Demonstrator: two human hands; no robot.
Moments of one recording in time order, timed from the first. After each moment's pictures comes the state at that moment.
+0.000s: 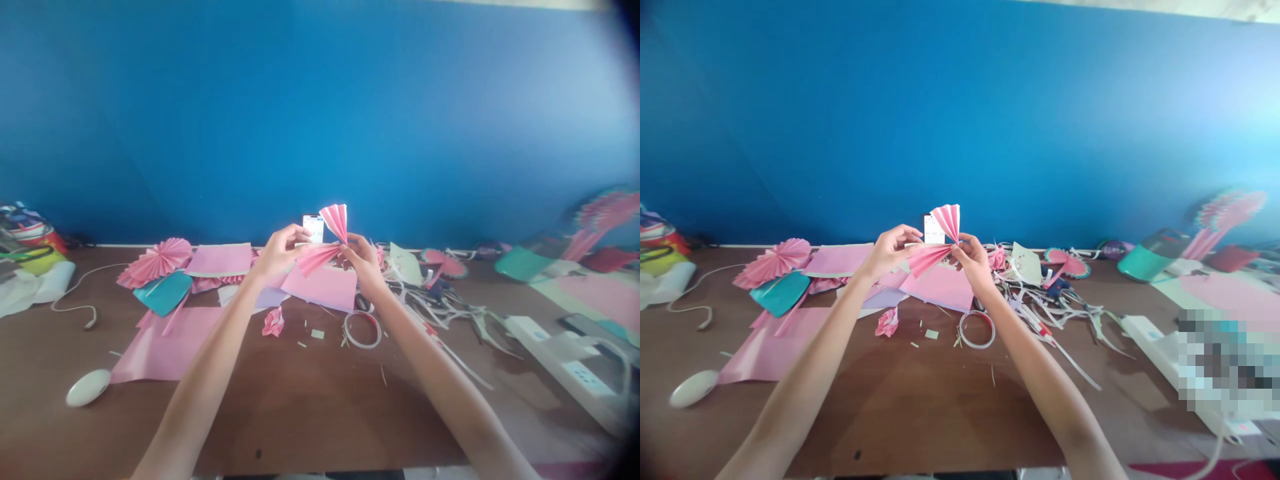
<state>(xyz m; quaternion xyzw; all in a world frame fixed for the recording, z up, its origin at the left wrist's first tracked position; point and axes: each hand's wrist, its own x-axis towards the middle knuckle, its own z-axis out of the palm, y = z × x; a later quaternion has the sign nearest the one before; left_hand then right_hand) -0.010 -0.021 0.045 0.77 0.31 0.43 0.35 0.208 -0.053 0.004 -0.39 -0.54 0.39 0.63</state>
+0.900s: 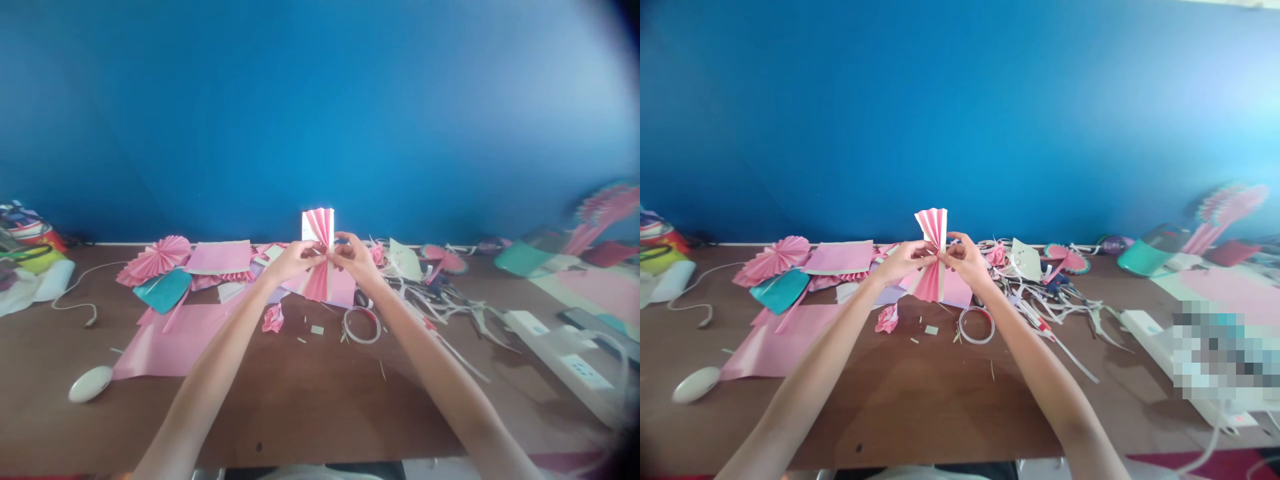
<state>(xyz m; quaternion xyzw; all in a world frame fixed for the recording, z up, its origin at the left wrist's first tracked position) 0.015 -0.020 0.022 0.78 0.27 0.33 0.45 0.208 -0.055 0.006 -0.40 -0.61 0.40 0.56</state>
